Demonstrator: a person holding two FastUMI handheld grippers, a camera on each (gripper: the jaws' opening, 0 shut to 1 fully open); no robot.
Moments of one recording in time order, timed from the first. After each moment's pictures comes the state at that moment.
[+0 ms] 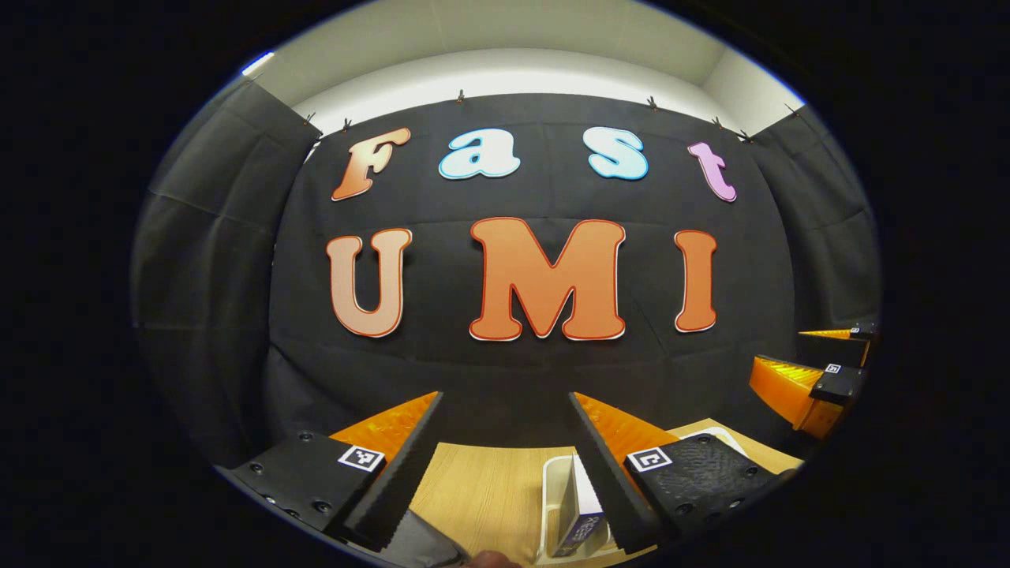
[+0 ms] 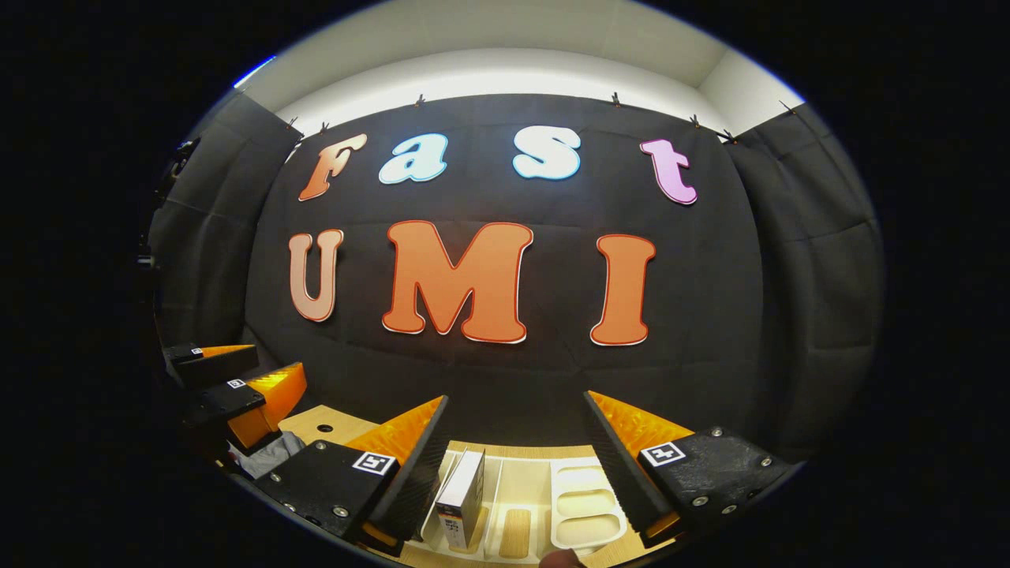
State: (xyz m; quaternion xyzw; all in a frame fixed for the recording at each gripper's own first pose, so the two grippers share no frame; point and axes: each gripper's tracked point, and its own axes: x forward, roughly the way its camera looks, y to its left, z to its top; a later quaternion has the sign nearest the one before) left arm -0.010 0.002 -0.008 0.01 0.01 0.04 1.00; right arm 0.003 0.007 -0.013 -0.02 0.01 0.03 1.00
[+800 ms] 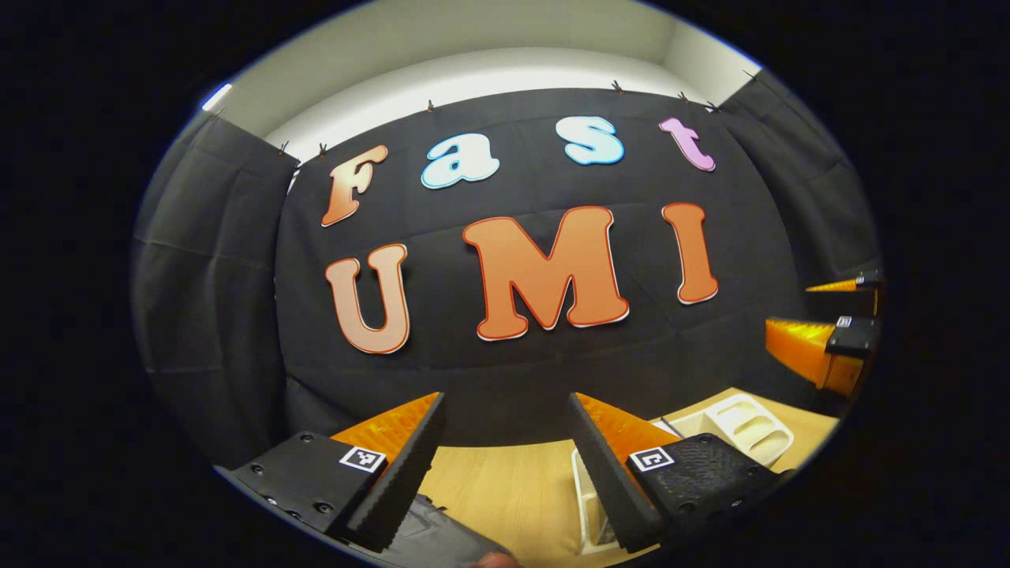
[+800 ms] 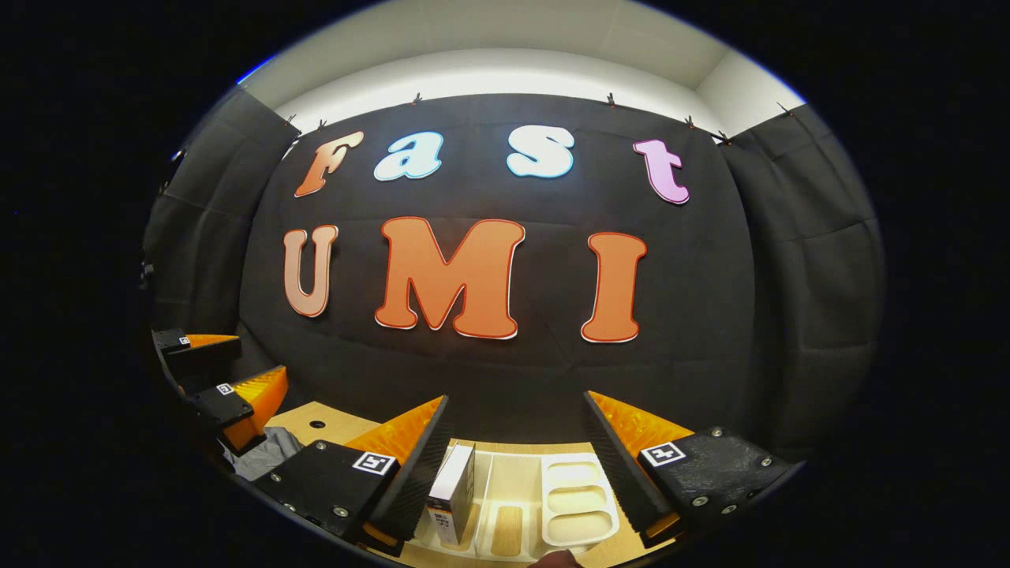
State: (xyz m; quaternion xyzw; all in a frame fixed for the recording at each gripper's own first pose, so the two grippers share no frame) left arm -0.023 0.012 -0.032 0.11 0.02 0.05 0.99; right arm -0.001 -0.004 -0.024 -0.03 0.01 0.02 1.00
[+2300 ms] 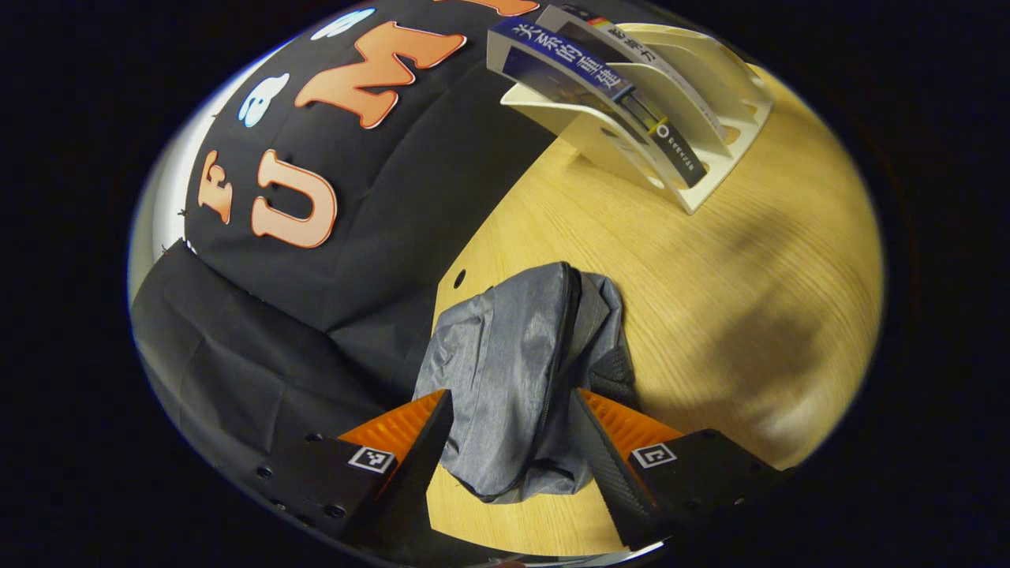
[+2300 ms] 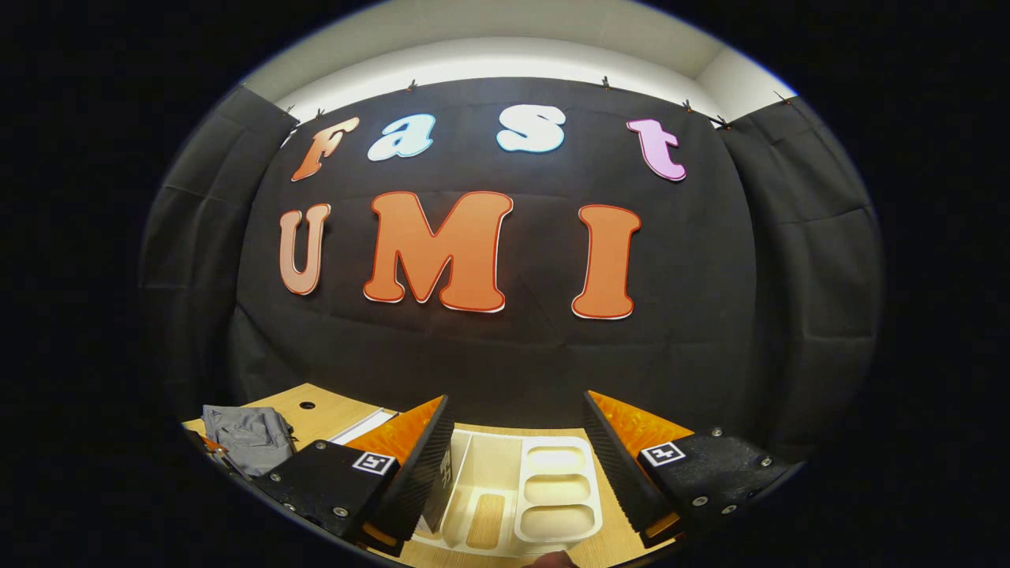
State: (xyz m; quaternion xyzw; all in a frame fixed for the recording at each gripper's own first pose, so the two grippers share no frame) left arm -0.161 0.145 -0.369 0.44 0.37 0.08 0.81; right arm 0.010 -0.039 -0.067 -0.03 0.05 0.03 1.00
